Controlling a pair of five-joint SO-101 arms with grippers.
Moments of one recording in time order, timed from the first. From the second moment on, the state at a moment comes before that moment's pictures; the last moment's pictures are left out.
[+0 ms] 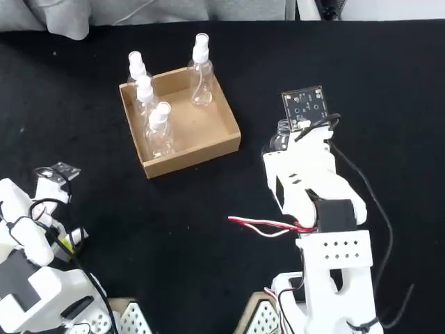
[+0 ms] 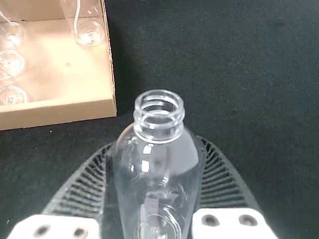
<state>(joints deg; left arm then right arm) -47.8 -6.2 45.0 67.0 -71.1 -4.0 -55.1 49.4 57.4 9.9</state>
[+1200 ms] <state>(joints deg) -44.8 -6.1 32.3 71.9 -73.5 -4.0 -55.1 49.4 57.4 9.9</state>
